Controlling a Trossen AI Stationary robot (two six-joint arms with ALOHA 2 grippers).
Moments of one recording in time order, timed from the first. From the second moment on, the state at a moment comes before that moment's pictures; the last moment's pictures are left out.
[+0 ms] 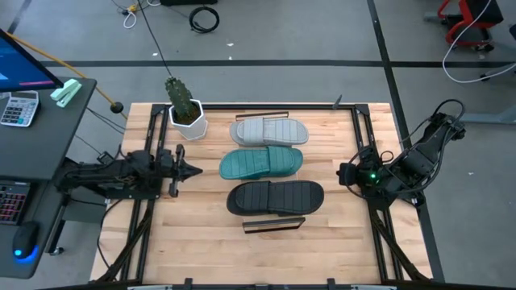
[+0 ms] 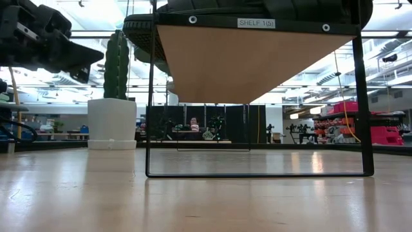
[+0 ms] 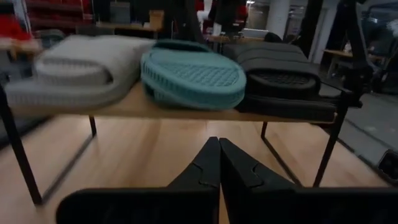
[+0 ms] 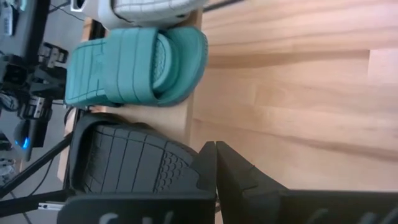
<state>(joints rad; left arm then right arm) 0.05 0.05 0.01 0.02 0.04 -0.08 0.70 1.05 1.19 -1.36 0.70 2.11</state>
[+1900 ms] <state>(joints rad) 0.05 0.09 0.01 0.10 0.05 -0.22 1.01 0.26 0.42 -0.74 1.06 1.48</state>
